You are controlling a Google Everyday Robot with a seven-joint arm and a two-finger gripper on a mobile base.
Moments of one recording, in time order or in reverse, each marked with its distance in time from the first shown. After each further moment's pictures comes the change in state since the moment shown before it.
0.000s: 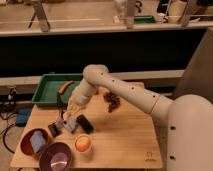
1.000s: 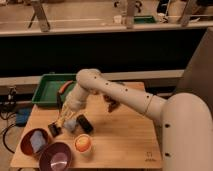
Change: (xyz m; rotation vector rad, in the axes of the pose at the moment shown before) arm -0.025 0.004 0.030 -0.040 -0.034 -0.022
